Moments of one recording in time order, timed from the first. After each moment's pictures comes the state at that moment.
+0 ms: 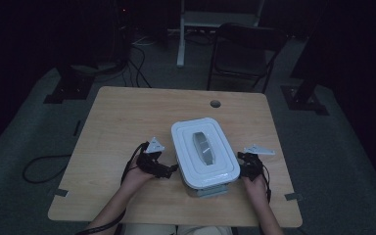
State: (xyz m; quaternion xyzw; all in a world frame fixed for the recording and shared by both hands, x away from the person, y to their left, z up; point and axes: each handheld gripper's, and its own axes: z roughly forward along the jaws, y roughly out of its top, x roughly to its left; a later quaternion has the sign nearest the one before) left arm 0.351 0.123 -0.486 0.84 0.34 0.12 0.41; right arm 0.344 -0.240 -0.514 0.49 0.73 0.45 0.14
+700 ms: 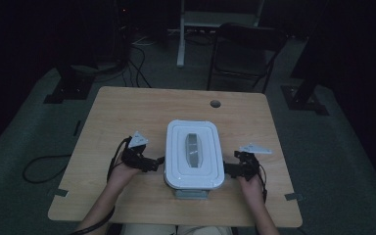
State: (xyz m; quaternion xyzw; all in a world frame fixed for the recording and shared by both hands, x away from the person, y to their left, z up) left arm 0.353 0.169 -0.460 0.80 0.39 0.15 0.43; right arm 0.336 -0.222 -0.487 0.49 0.73 0.45 0.15
